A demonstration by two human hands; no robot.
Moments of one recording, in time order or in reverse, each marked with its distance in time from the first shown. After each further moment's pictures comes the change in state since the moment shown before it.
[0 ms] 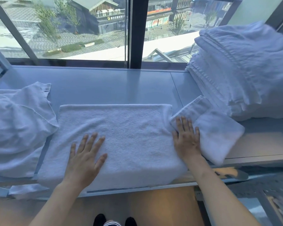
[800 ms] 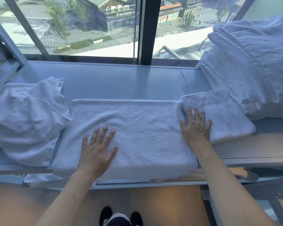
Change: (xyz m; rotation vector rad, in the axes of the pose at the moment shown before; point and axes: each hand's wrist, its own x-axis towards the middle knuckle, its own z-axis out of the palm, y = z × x) left_hand 0.003 0.002 0.000 0.018 0.001 -0.025; right_hand 0.042 -0.007 -0.001 -0.066 -0.116 0.134
